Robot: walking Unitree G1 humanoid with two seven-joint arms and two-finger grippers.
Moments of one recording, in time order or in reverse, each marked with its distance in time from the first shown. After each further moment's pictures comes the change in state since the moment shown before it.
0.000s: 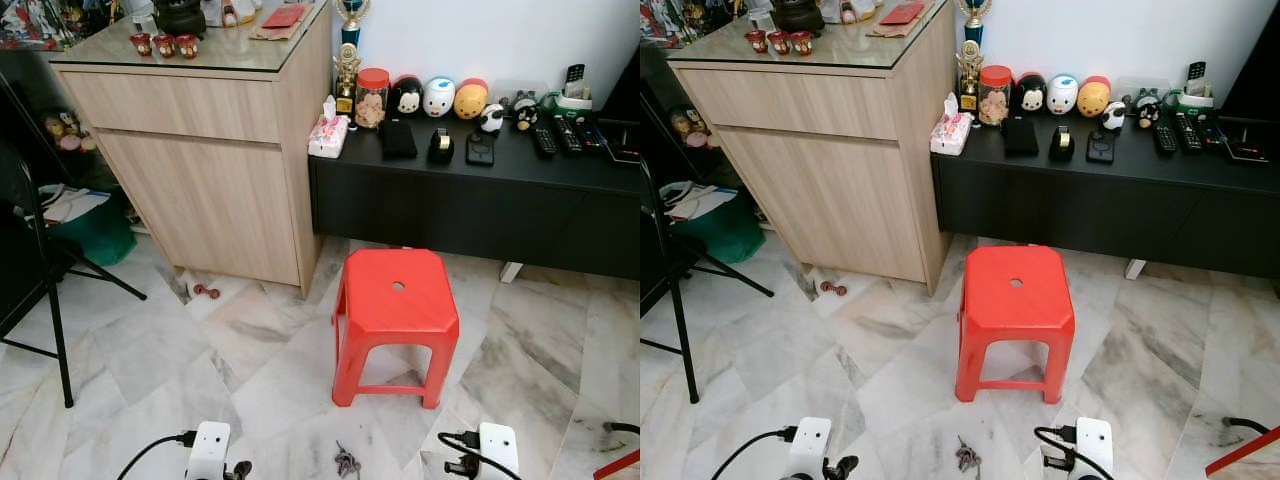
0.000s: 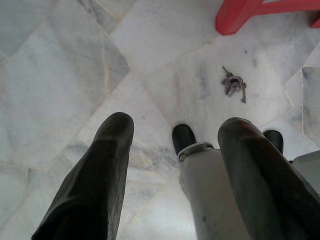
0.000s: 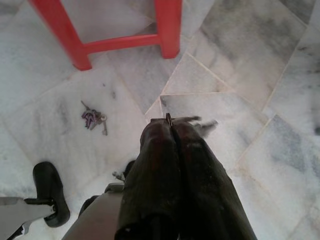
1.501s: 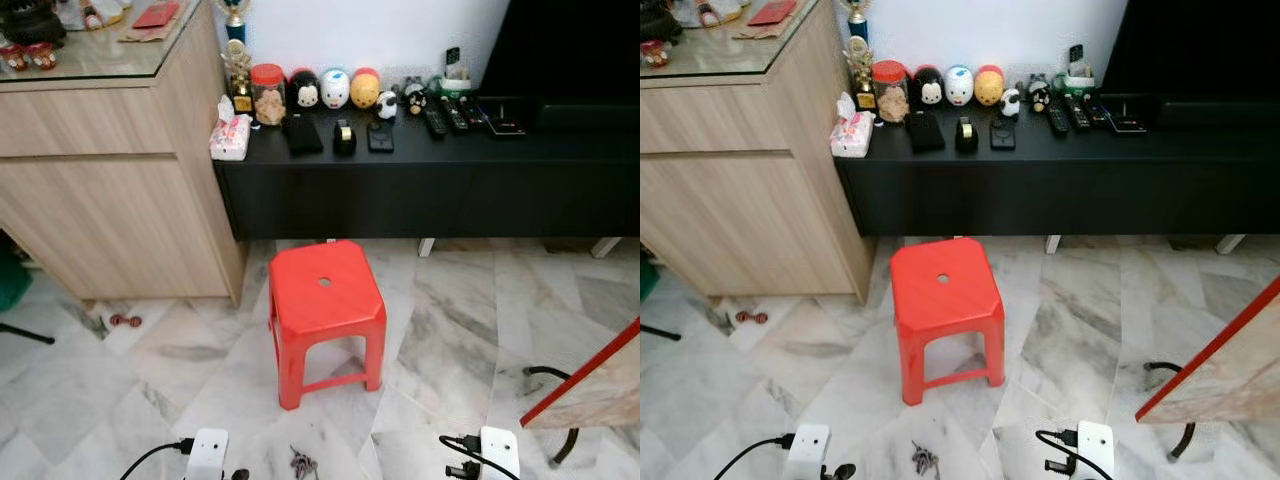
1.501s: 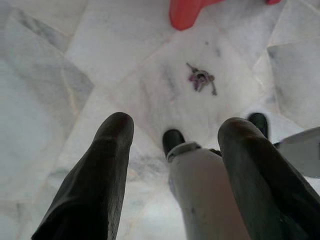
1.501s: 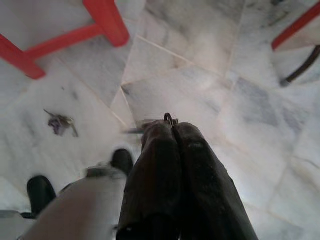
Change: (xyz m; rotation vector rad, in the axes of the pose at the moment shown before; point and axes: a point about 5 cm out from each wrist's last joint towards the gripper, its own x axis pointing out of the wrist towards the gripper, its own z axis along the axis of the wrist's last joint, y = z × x) left arm -0.004 0.005 -0.014 -0.014 0.050 0.019; right arm 0.000 0.003 -0.006 0.024 0.038 -0.002
